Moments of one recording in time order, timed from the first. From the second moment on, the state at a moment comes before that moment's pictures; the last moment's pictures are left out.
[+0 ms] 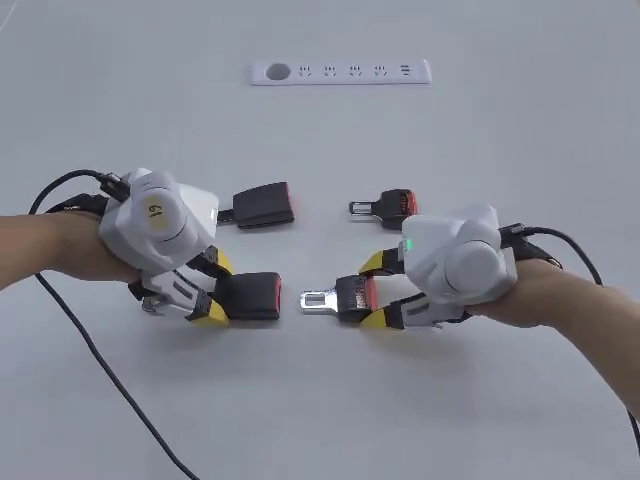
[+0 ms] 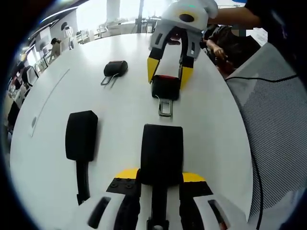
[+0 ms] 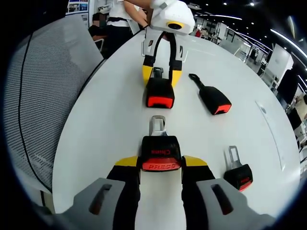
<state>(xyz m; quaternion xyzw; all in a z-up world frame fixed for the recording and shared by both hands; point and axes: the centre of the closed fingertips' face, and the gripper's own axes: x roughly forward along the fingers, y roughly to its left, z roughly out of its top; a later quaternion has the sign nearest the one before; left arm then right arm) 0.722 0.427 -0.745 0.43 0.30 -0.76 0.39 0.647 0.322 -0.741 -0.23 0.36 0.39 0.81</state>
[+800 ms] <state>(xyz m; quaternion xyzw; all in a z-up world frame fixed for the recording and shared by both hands) 0.721 0.426 -0.745 0.42 0.30 -0.76 0.40 0.666 0.339 -0.741 -0.24 0.35 0.40 0.81</state>
